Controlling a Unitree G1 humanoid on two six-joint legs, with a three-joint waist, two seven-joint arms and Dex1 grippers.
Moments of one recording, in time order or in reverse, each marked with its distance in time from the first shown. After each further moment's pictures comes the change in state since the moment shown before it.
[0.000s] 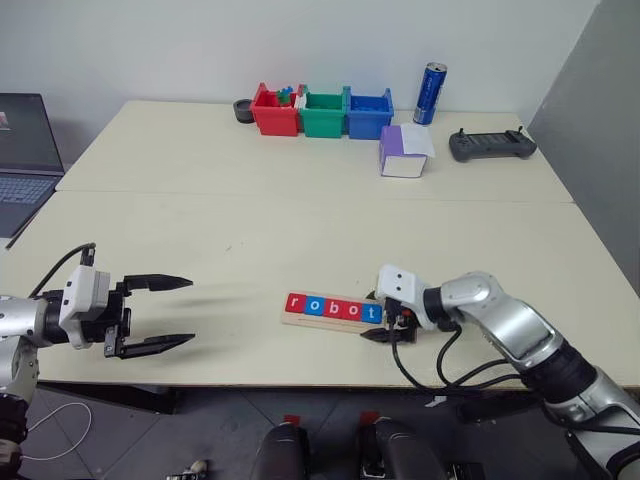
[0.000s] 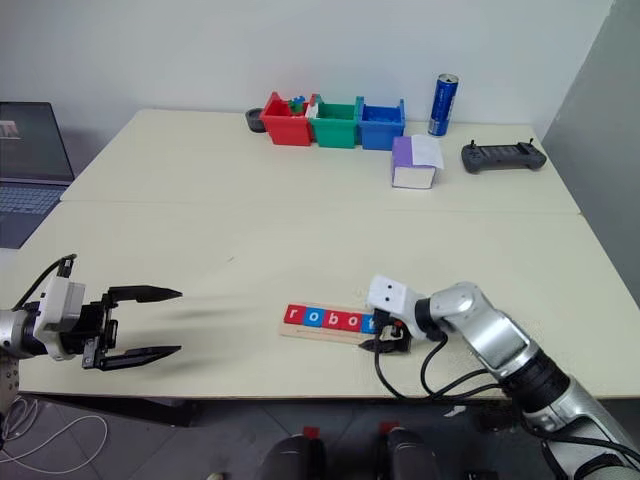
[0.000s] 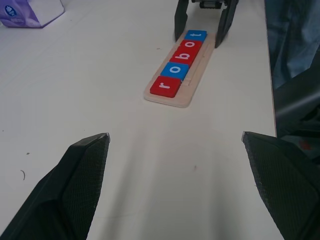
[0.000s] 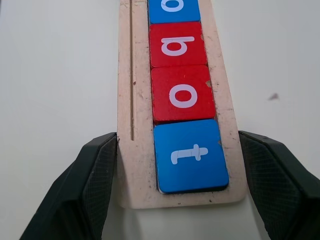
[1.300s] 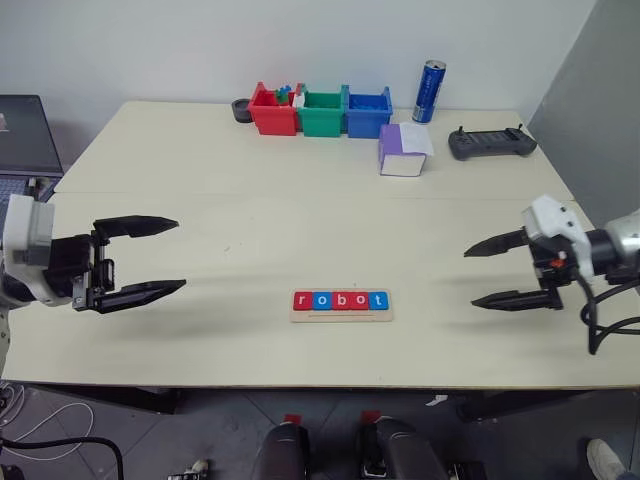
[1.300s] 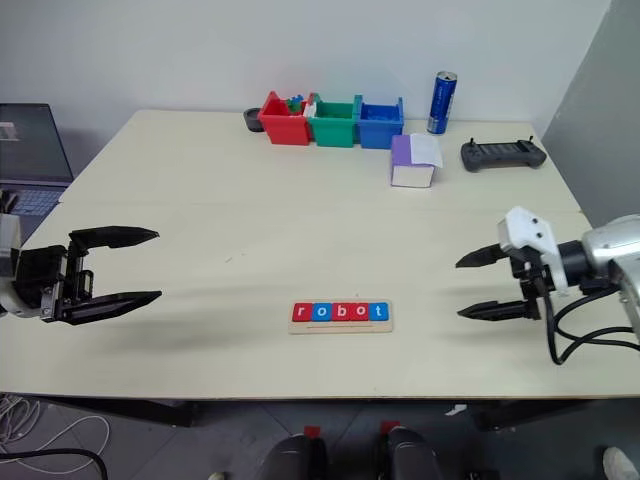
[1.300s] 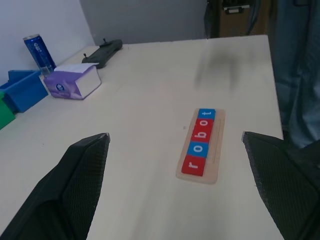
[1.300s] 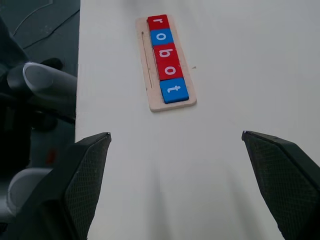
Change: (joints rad) left arm -0.046 0.033 0.256 -0.326 -0.128 0.474 0.101; right arm 0.049 -0.470 -0.505 -0.011 0.311 -0.016 0.516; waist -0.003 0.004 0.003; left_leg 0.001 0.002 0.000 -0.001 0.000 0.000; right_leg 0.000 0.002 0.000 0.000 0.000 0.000
